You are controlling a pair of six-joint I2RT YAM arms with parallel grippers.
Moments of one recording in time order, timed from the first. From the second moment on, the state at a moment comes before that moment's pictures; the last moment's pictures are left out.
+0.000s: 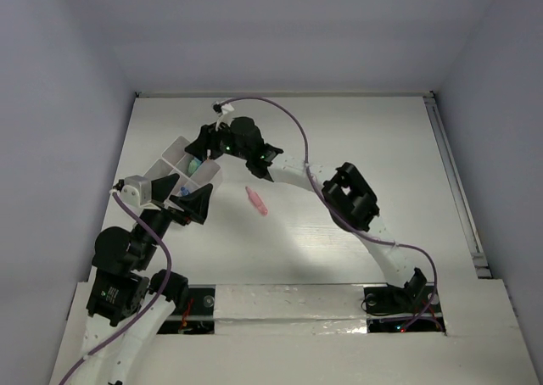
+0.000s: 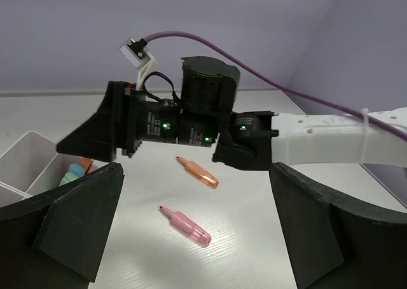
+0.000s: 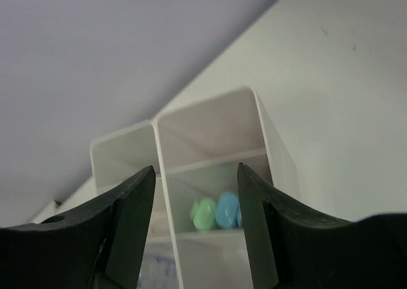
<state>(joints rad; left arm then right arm) -0.37 0.23 0.68 -0.29 0.05 -0.29 0.87 2.43 2.03 0.37 -0.27 0.52</state>
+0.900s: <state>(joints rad) -0.37 0.41 0.68 -0.27 0.15 -0.34 0.87 1.73 1.08 -0.13 -0.08 0.30</state>
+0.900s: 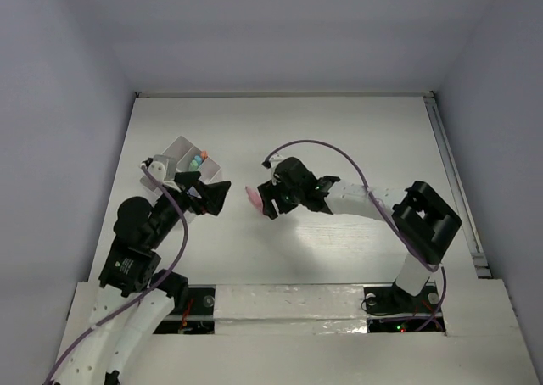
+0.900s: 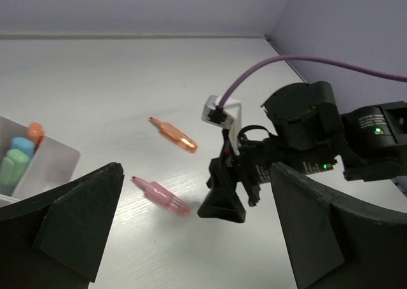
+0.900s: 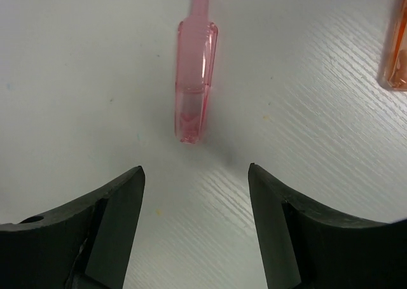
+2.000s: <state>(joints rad) -0.37 0.44 0.55 -0.23 0.14 -0.59 0.94 1.93 1.20 -0.10 0.03 0.21</state>
